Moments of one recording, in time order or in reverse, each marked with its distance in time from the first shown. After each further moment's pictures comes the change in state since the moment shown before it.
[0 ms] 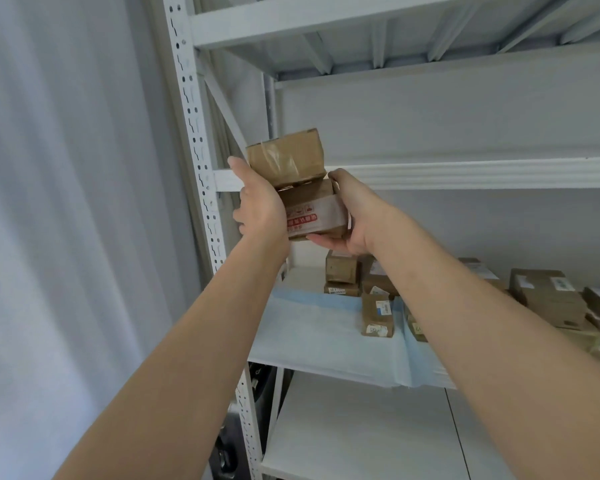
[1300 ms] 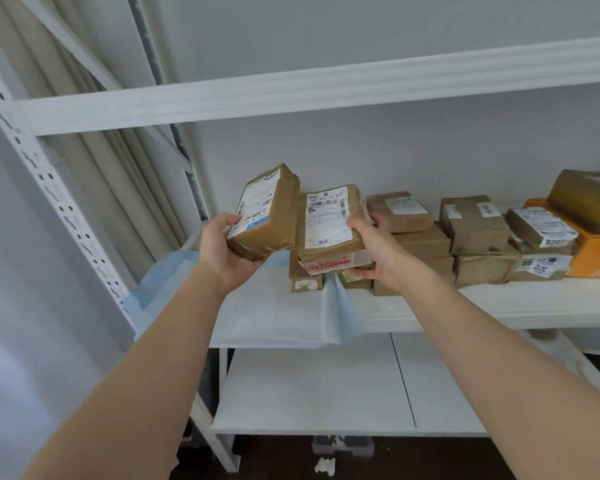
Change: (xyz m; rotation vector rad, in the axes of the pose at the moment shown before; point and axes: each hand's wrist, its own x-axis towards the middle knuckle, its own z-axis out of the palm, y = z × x) left_hand 0.054 -0.198 0.069 -0.258 -0.504 -0.542; right_hand 0.104 0.147 -0.216 -0.011 0.340 0.025
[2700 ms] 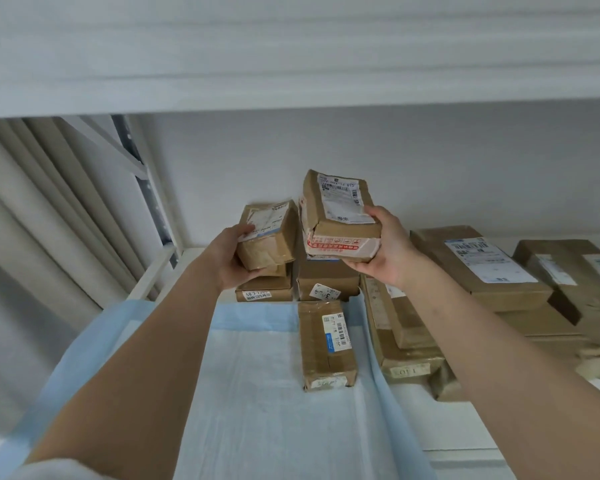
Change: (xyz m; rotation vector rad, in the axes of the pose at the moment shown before) left_hand 0.319 0.042 -0.035 0.314 0.076 -0.223; right_hand 0.277 -0.027 0.056 0.358 -0.026 0.118
